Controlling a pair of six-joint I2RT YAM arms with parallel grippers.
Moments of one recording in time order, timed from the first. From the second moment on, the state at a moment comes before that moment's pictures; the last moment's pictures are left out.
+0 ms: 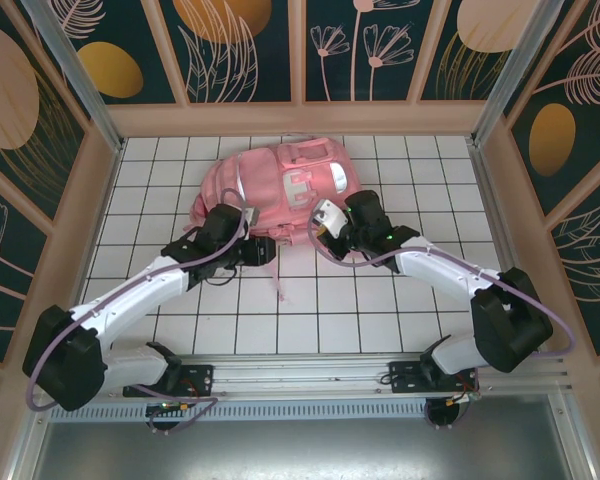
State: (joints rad) left arm -0.61 1.26 0.82 -0.34 0.17 -0.56; right arm 0.62 1.41 0.87 -0.16 -0.26 -0.34
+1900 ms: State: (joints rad) left arm -0.84 1.60 1.02 -0.39 -0.38 -0.72; right arm 0.63 1.38 0.84 -0.07 -0.32 -0.11
